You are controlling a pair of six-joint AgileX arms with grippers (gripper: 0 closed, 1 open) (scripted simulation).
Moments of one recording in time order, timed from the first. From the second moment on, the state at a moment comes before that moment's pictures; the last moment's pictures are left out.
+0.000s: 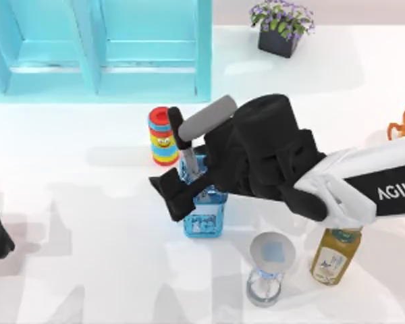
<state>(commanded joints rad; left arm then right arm) 0.00 0.00 0.00 0.00 0.00 0.00 0.72 1.98 0.98 0.42 -0.18 0.12</state>
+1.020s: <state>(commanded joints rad) 0.00 0.00 0.00 0.00 0.00 0.00 0.72 1.98 0.98 0.42 -0.18 0.12</state>
